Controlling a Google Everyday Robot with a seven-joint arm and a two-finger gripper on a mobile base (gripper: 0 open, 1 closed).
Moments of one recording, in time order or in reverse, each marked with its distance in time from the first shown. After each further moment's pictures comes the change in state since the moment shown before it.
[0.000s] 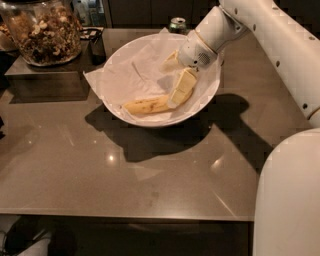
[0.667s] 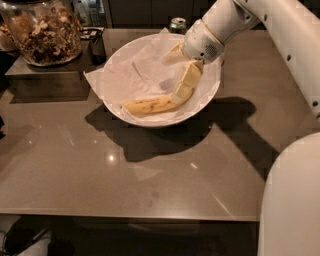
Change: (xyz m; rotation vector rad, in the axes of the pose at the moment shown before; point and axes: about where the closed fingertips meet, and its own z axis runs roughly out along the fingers) arm -0.008 0.007 -0.027 0.031 0.006 -0.041
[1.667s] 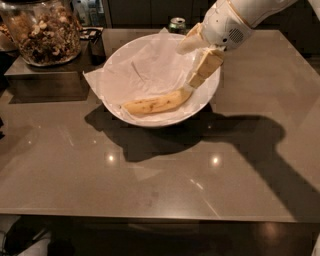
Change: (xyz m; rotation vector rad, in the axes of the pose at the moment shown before) arm -0.015 0.031 -0.060 0.127 0.058 -0.033
